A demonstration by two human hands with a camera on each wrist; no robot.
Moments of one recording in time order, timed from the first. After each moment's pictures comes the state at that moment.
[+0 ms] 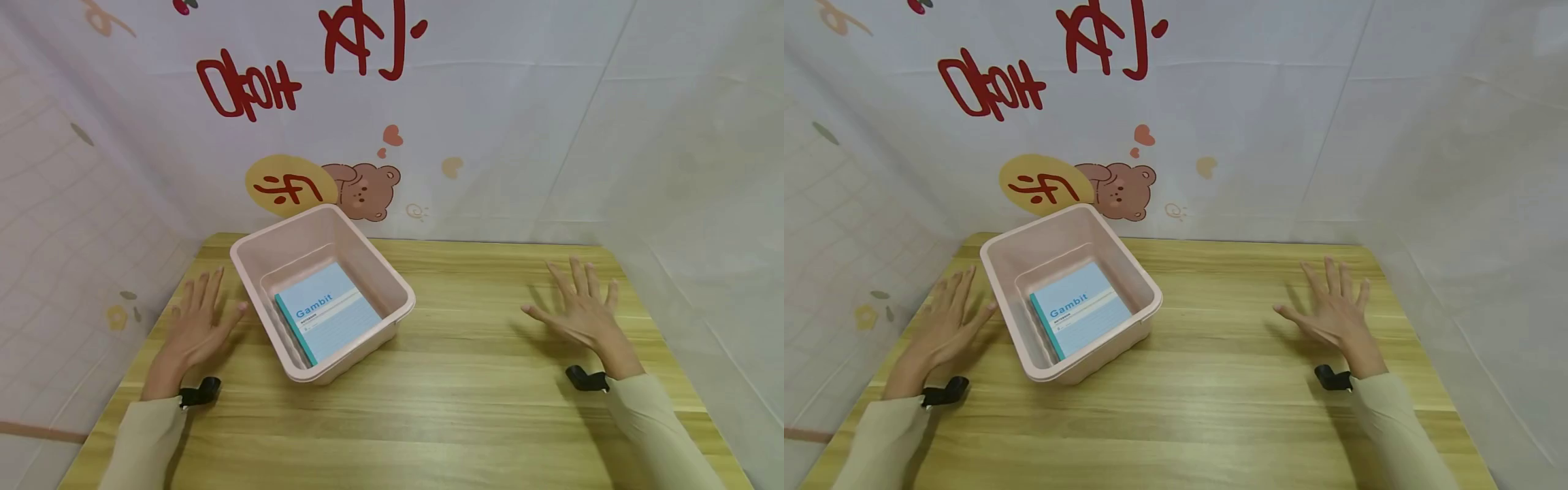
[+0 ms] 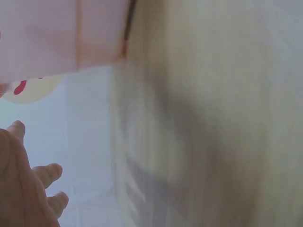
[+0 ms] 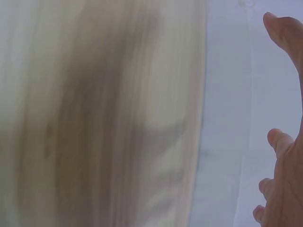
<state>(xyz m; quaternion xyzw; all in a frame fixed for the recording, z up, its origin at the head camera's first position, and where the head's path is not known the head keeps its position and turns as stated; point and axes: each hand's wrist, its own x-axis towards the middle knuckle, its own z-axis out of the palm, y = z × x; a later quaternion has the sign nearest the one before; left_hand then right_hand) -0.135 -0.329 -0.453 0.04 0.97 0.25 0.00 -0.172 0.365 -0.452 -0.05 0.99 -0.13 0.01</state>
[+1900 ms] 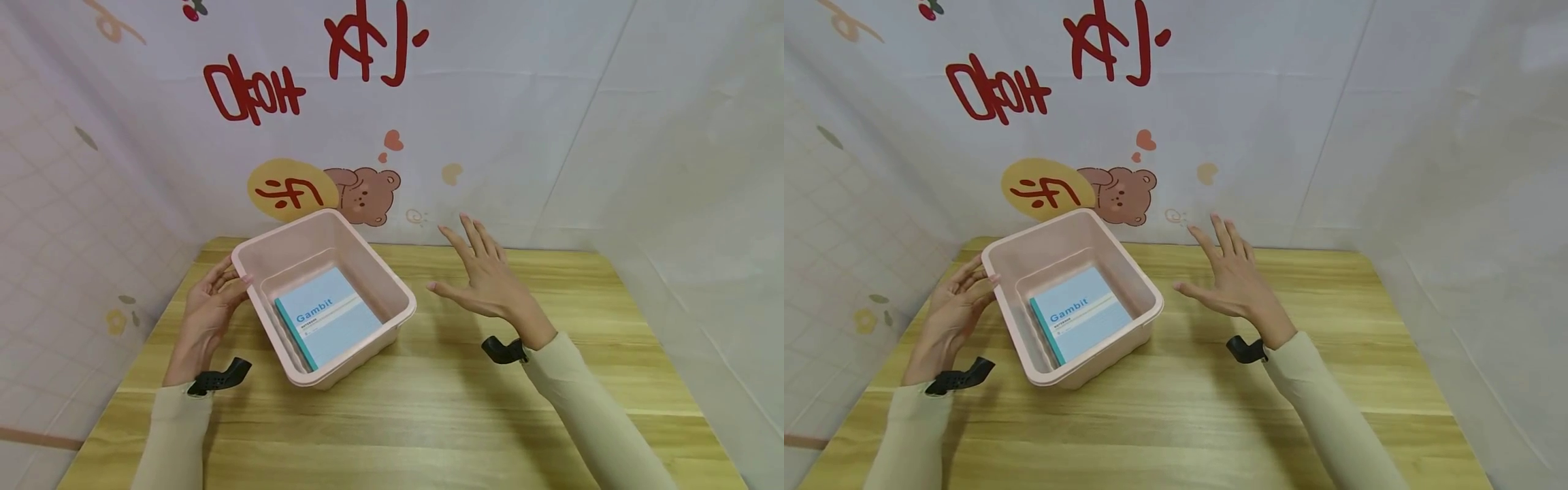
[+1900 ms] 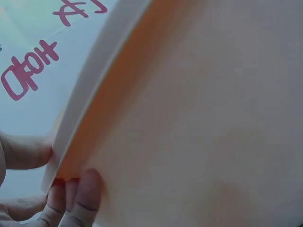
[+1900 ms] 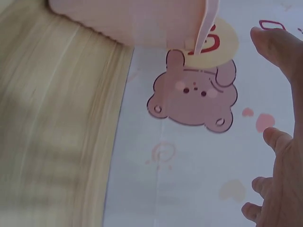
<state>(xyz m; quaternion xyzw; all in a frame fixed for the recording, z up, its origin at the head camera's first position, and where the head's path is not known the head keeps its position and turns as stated) -0.150 -0.272 -0.406 -0.05 0.57 0.82 -0.04 -0.193 0.187 -0.371 -0.21 0.96 -0.17 -0.06</state>
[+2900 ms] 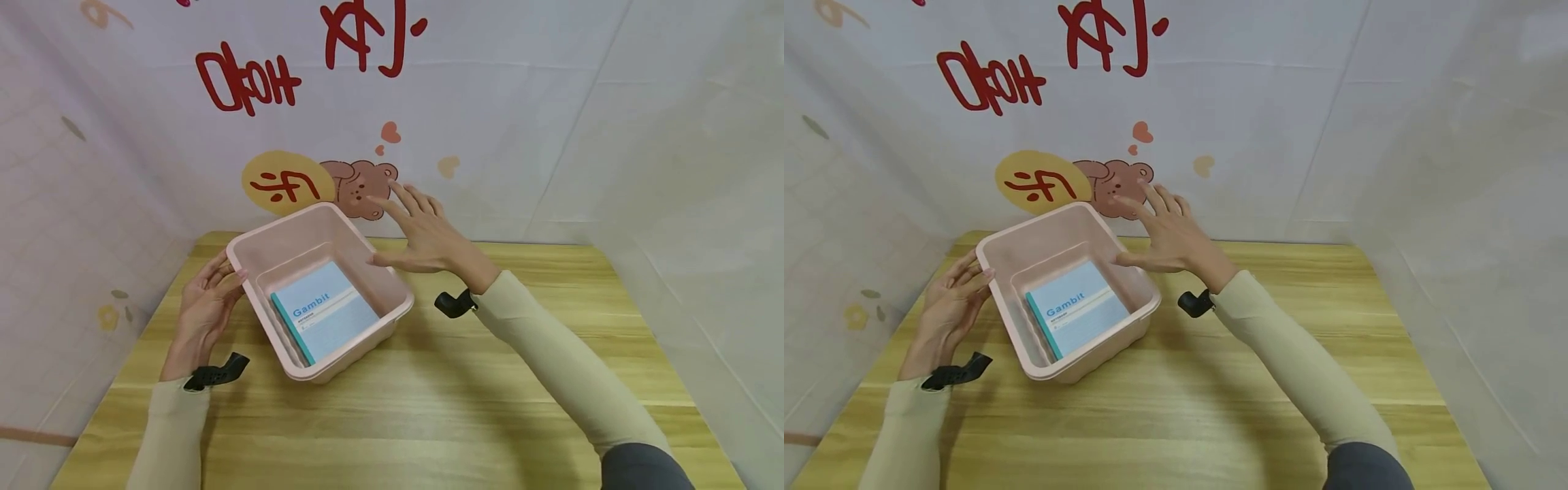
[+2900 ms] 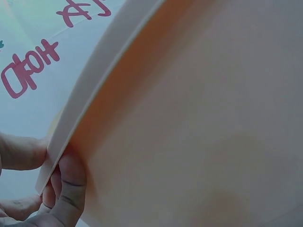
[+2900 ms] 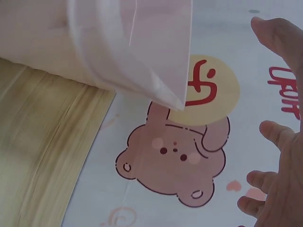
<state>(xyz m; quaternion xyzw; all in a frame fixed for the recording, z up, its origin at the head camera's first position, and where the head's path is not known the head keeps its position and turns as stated) -0.152 -0.270 -0.409 -0.05 0.53 0.85 -0.05 -0.235 0.099 -0.322 -0.32 0.94 -0.13 -0.03</state>
